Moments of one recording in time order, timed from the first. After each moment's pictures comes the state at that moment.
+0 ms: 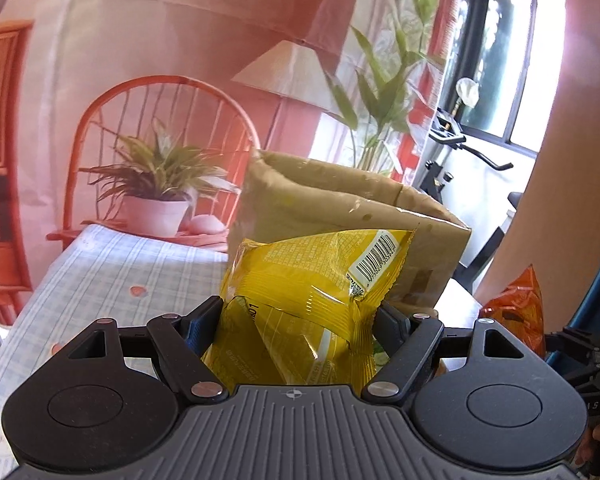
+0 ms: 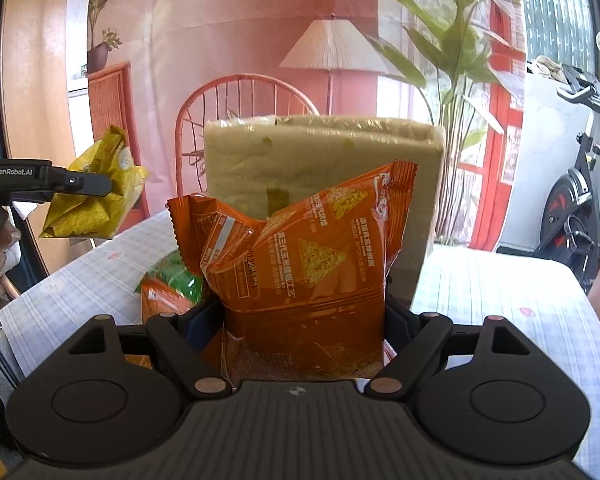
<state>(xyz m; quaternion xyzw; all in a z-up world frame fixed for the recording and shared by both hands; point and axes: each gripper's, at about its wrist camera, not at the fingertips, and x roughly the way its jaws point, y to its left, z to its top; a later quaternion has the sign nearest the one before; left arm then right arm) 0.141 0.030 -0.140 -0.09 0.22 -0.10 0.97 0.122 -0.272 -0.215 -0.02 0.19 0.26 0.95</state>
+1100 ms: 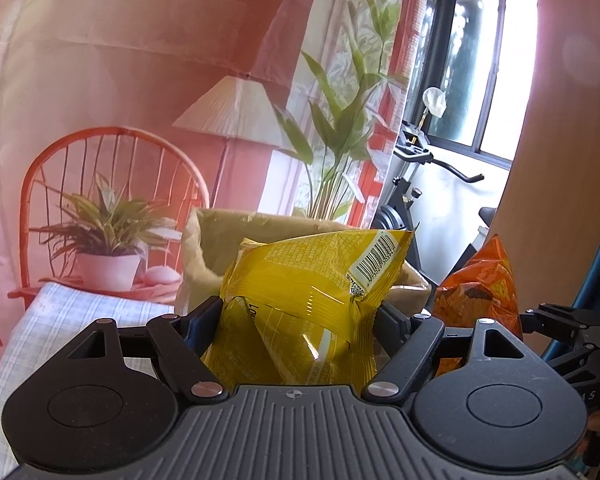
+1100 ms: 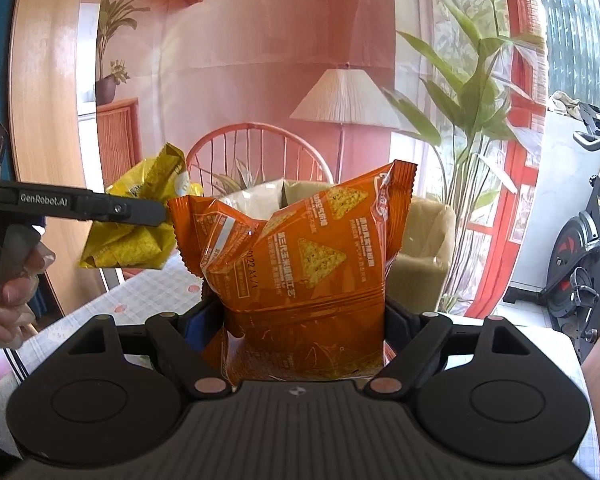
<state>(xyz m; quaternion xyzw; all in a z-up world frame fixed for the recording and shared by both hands) 0.183 -0.008 -0.083 -0.07 0.19 -0.14 0.97 0.162 -0.266 -0.131 -0.03 0.17 0.29 0.94</state>
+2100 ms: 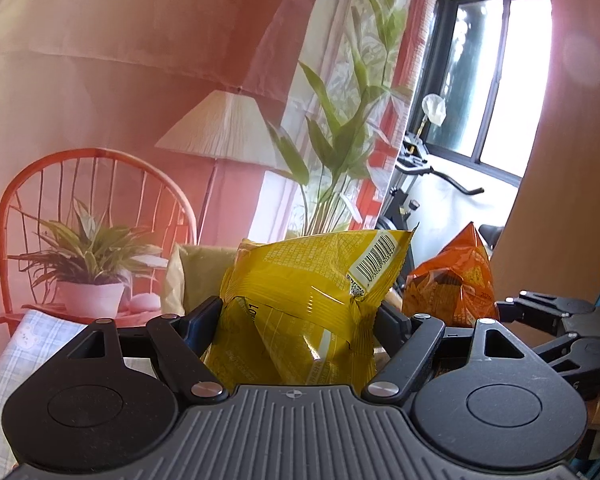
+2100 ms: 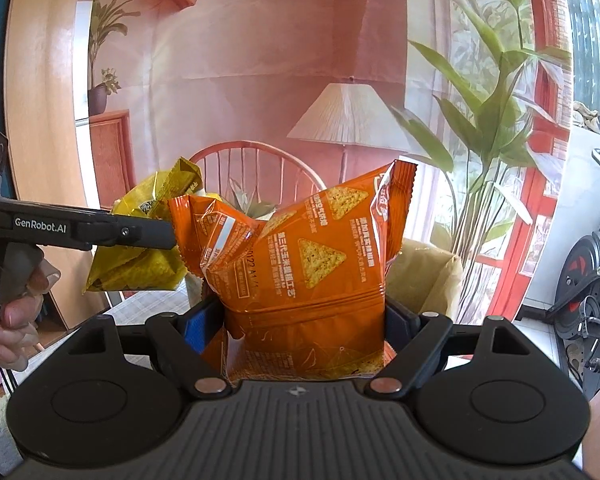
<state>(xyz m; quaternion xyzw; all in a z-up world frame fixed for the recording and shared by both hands) 0.240 -0.013 -0.049 -0.08 0.19 -0.15 0.97 0.237 -0.257 -0.086 -0.04 0.17 0.30 0.94</state>
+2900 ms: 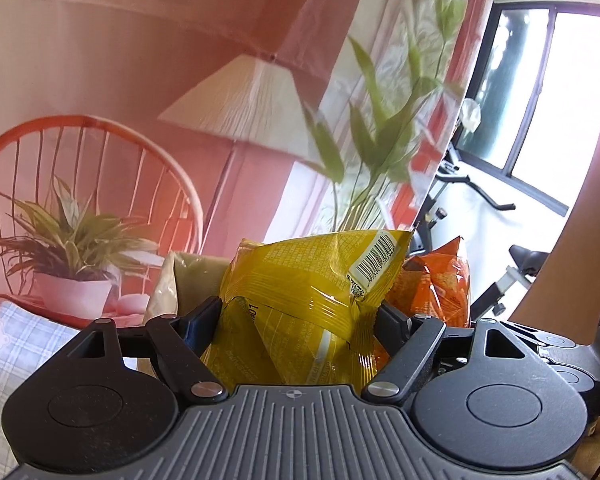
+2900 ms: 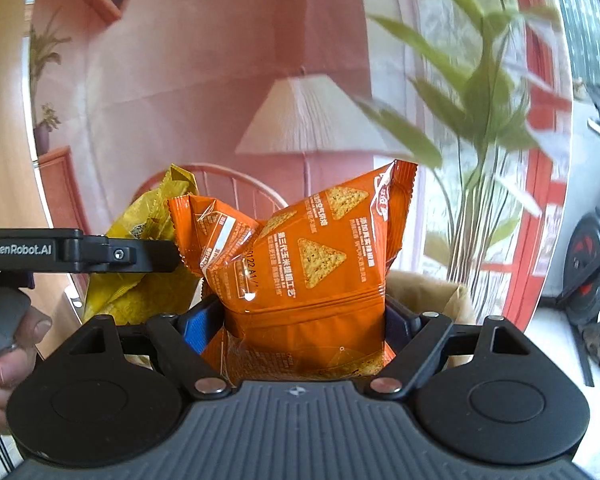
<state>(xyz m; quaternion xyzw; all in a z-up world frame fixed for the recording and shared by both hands) 0.350 -0.017 -0.071 -0.12 0.22 -0.12 0.96 0.367 -0.244 -0.103 0.02 0.18 0.28 0.94</state>
